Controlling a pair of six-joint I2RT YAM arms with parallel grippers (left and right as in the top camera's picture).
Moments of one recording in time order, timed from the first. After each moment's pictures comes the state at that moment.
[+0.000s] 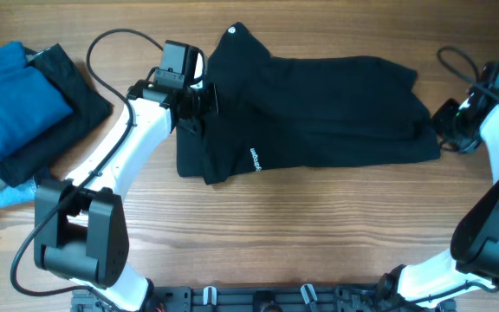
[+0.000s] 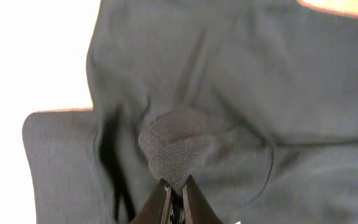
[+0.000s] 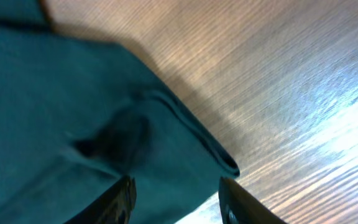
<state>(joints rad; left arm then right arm) -0.28 1.77 1.30 -0.55 0.15 -0.37 -0.41 1.77 1.22 -0.74 -0.02 0.30</state>
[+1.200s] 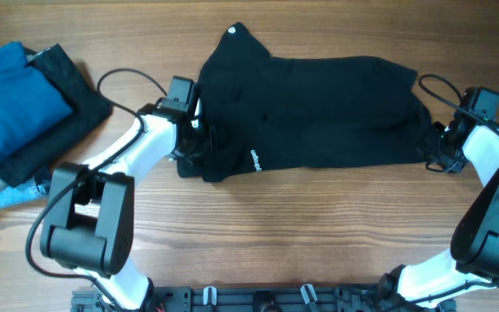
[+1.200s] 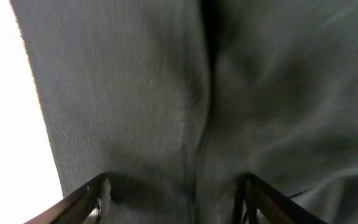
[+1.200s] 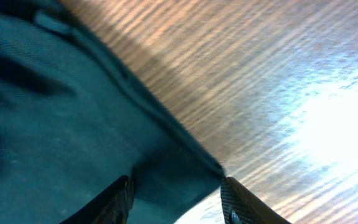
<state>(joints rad) -0.27 1.83 1.08 -0.61 0.09 -0.37 -0.41 1.77 1.02 -0.56 0.05 0.29</state>
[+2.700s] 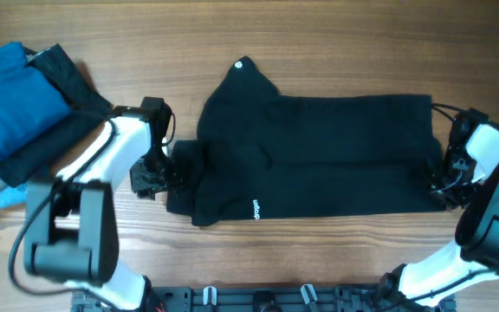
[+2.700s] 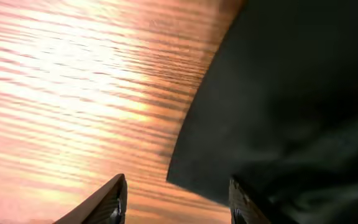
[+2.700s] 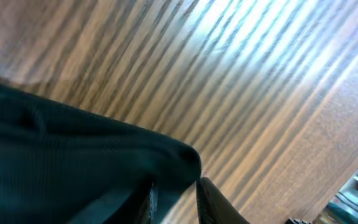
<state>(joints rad) -0.13 1.76 1.06 -1.10 0.04 -0.37 -0.45 1.83 1.04 -0.98 0.36 0.53</state>
